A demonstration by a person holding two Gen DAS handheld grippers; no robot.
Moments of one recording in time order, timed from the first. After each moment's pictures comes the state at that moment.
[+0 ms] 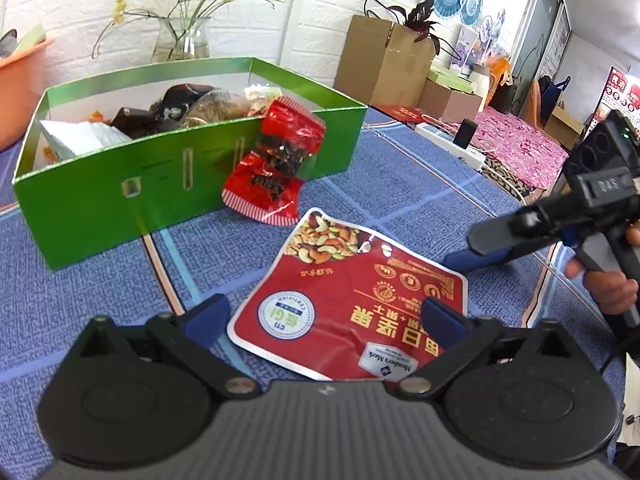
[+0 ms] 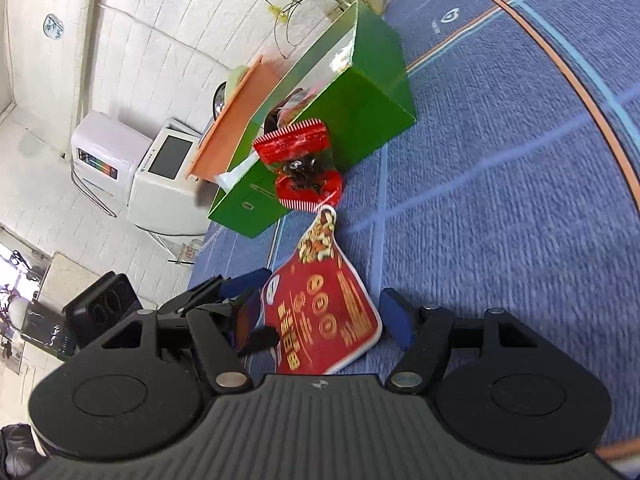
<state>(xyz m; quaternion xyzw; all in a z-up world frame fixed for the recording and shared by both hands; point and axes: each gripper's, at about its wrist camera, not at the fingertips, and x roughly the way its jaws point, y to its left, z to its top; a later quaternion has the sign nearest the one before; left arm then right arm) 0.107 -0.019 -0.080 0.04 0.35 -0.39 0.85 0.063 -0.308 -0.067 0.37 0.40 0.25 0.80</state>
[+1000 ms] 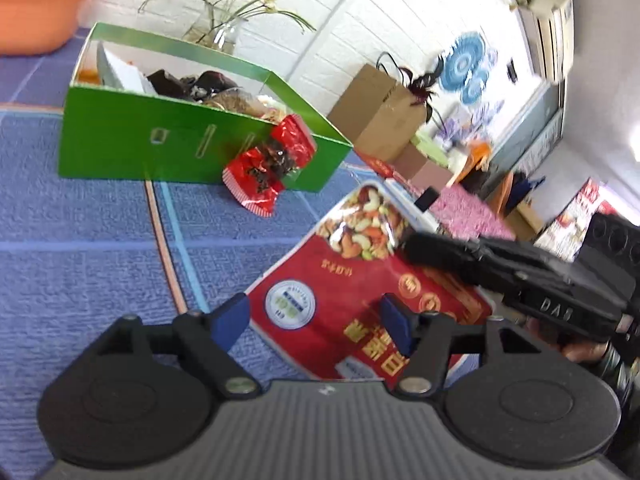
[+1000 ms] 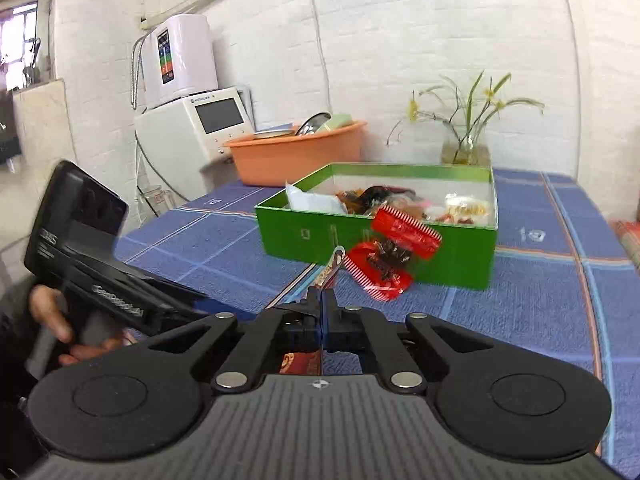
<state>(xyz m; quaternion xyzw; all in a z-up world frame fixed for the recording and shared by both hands) 0.087 0.026 -0.081 -0.15 0.37 -0.42 0.82 0.021 -0.217 -0.008 0.03 0.23 0.24 0.94</state>
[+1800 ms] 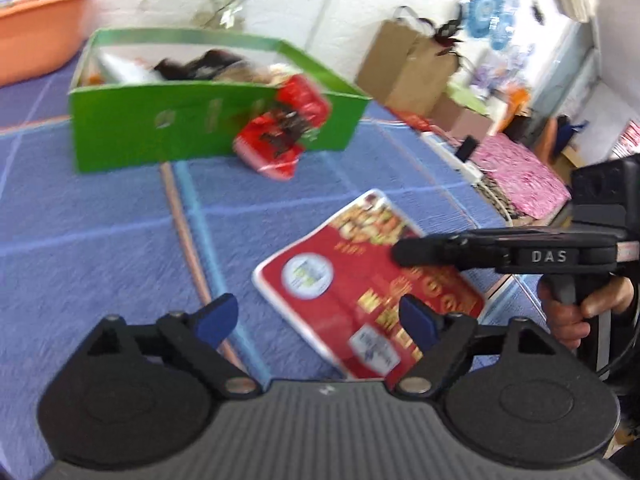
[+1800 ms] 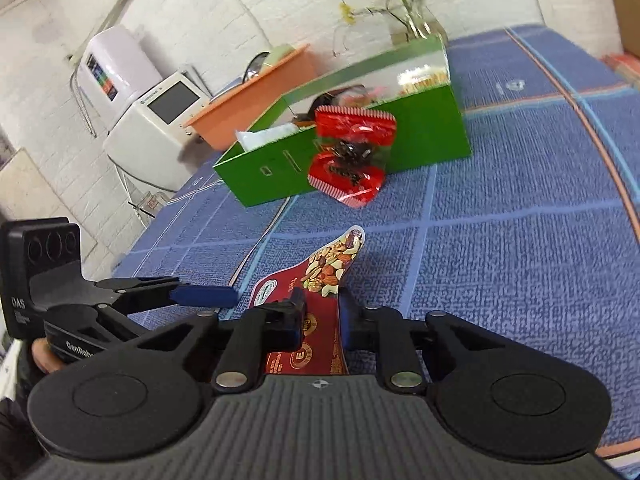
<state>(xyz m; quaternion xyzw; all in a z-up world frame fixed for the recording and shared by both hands) 0.066 0.010 -0.069 -0.05 0.41 -0.36 0.84 0.035 -0.240 -0.038 0.18 0.35 0.23 0.89</state>
